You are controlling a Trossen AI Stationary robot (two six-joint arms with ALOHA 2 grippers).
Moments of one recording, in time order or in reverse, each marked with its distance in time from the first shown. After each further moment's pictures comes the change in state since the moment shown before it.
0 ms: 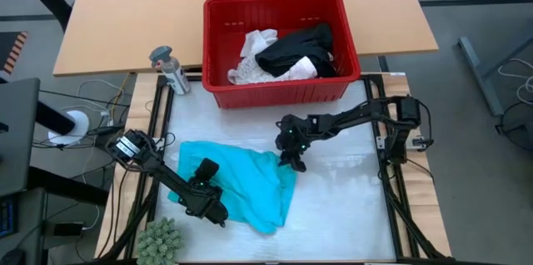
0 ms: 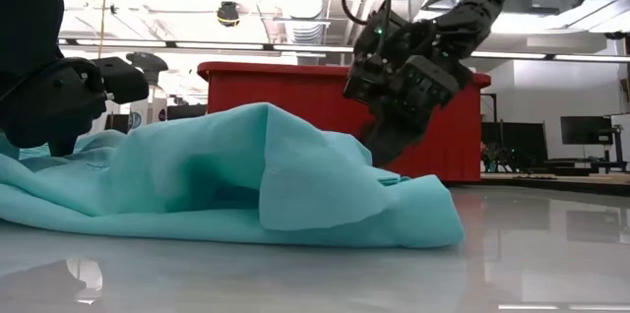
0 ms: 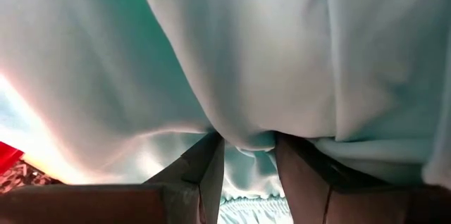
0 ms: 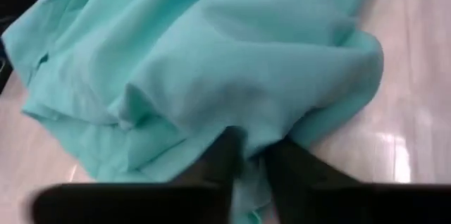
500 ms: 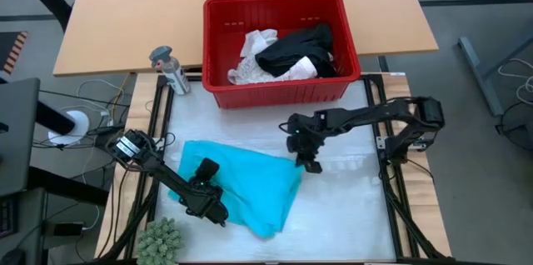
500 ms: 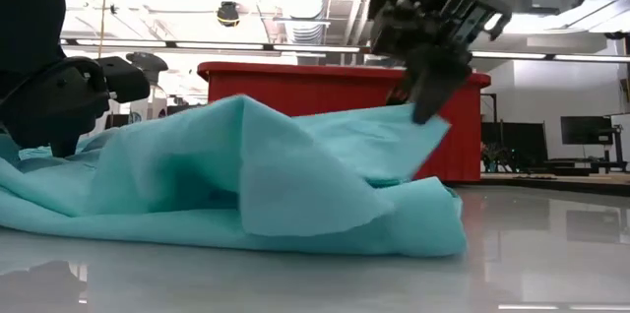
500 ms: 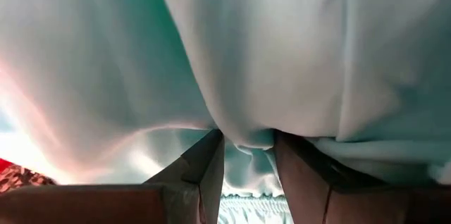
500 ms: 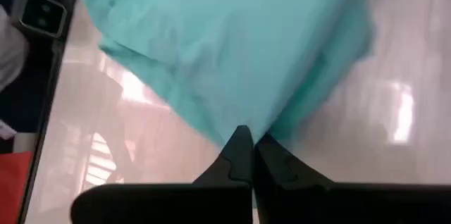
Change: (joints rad) left arm 0.002 0.000 0.001 0.000 0.000 -0.016; right arm 0.057 -0.211 0.100 -0.532 0.042 -0.025
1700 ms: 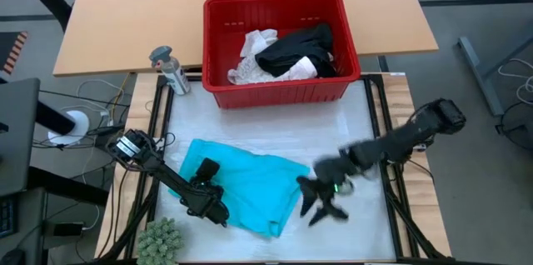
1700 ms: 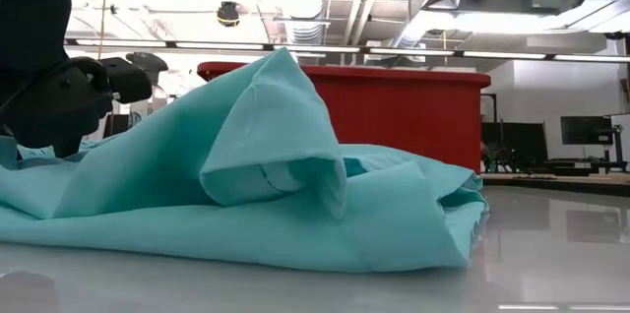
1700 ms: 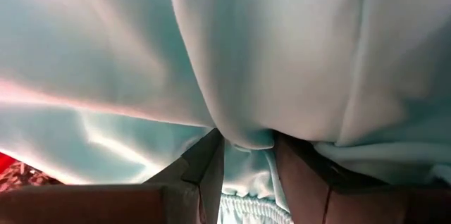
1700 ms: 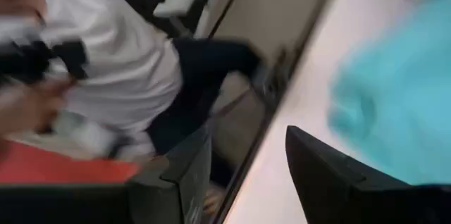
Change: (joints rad) left arm 0.000 0.000 0.001 0.036 -0.010 -0.015; right arm 0.505 -0.168 -0.042 0.495 0.031 0.401
